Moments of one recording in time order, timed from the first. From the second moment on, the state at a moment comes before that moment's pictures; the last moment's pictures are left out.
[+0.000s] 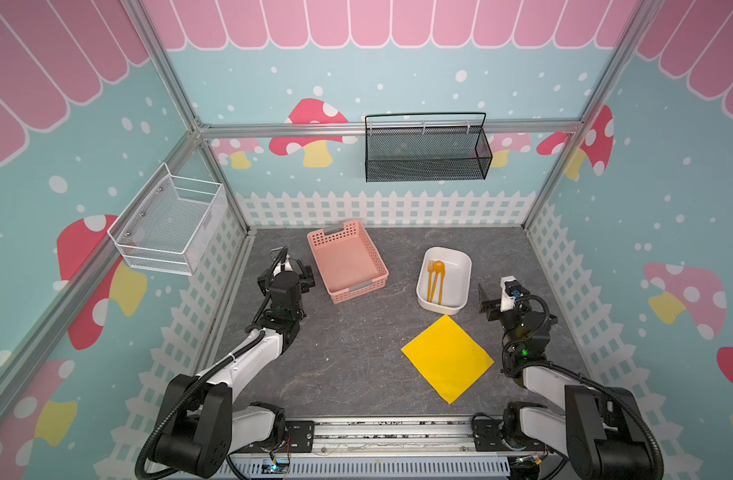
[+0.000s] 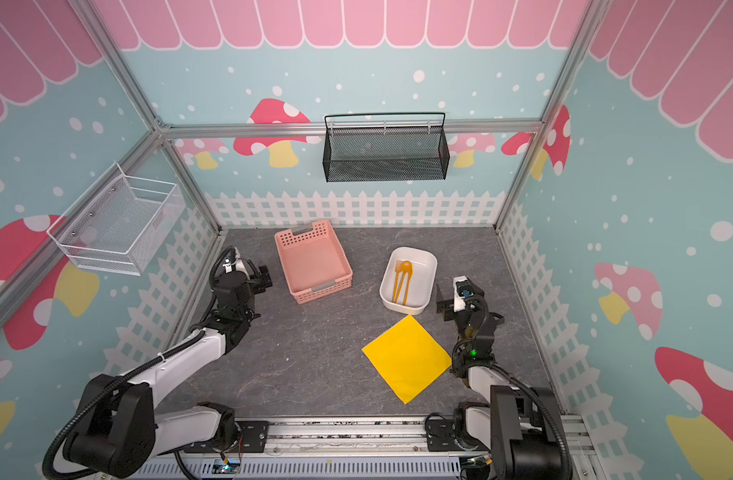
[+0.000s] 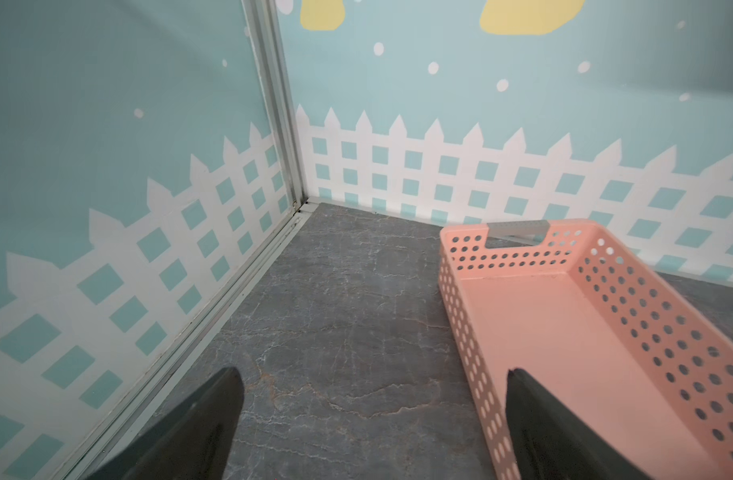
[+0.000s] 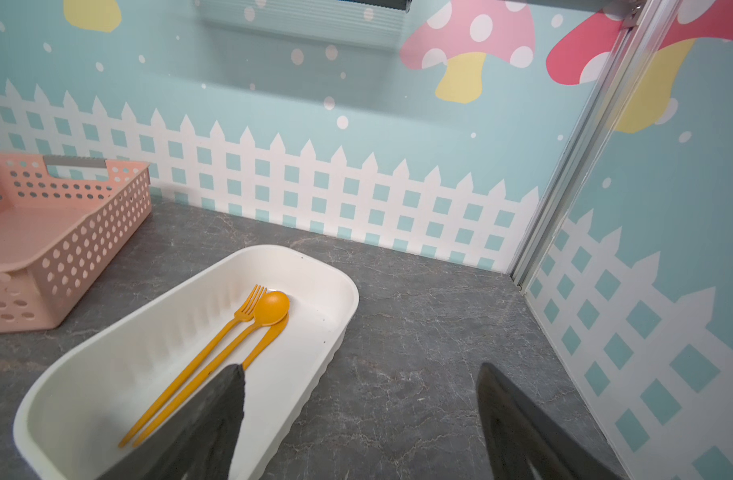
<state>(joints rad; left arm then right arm) -0.24 1.22 0.65 0.31 -0.53 -0.16 -0.06 1.14 0.24 0.89 -0.17 -0.14</state>
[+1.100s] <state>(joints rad) -0.26 1.05 0.93 -0.29 -0.25 -0.16 0.23 1.05 0.55 -0.10 -0.45 0.33</state>
